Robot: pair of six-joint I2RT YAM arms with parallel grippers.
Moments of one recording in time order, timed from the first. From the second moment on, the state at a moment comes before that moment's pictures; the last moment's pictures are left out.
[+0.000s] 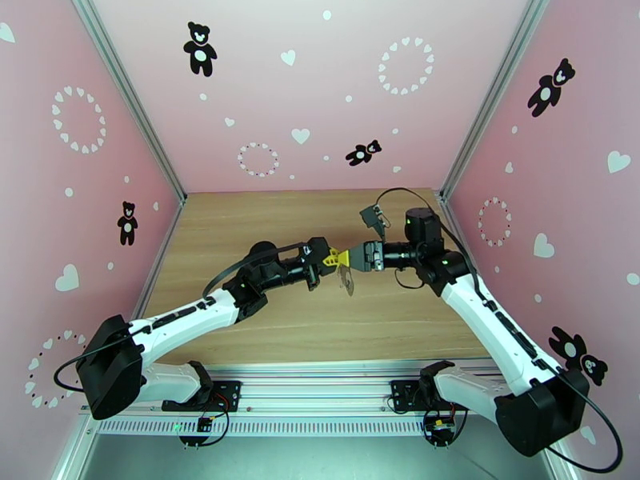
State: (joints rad) left arm -0.81 1.34 0.86 0.51 0.46 0.22; right arm 0.34 1.14 1.05 -0.41 -1.07 0.47
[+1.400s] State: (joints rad) left arm -0.79 1.36 0.94 0.46 0.54 0.23; right arm 0.34 1.07 1.00 -0.36 -1.10 0.49
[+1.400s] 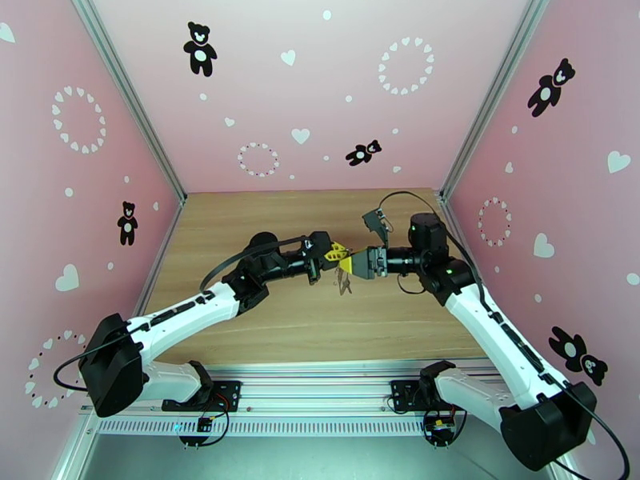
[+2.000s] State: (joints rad) left arm -0.79 1.35 0.93 0.45 0.54 0.23; right arm 0.34 1.00 1.00 -0.31 -1.08 0.57
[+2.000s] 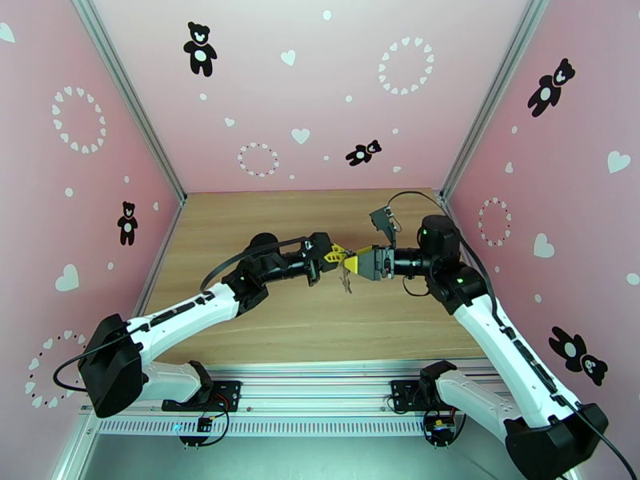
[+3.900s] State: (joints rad) left arm -0.81 1.33 0.97 0.27 0.47 0.29; right arm 0.38 1.03 1.11 -0.53 -0.80 0.37
